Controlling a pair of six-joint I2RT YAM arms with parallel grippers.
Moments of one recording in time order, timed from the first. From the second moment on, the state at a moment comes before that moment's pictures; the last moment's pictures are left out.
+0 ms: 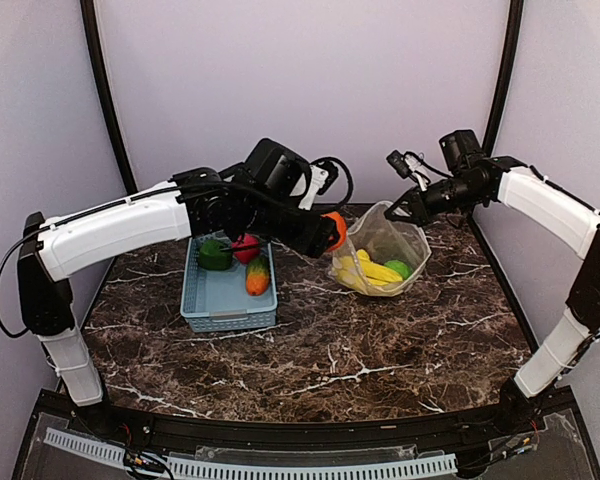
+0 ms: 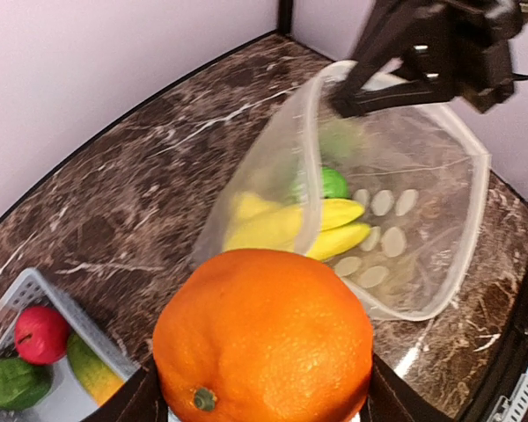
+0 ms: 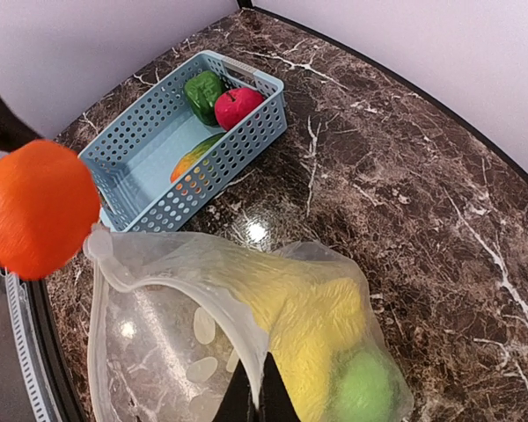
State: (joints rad) left arm -1.00 1.79 1.78 -0.68 -0.21 -0.17; right arm 0.33 1.59 1.48 -0.72 -0.66 -0.29
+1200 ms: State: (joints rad) left arm -1.08 2.16 1.97 -0.33 -0.10 -0.14; right arm 0.33 1.64 1.62 -0.85 -0.70 -0.21
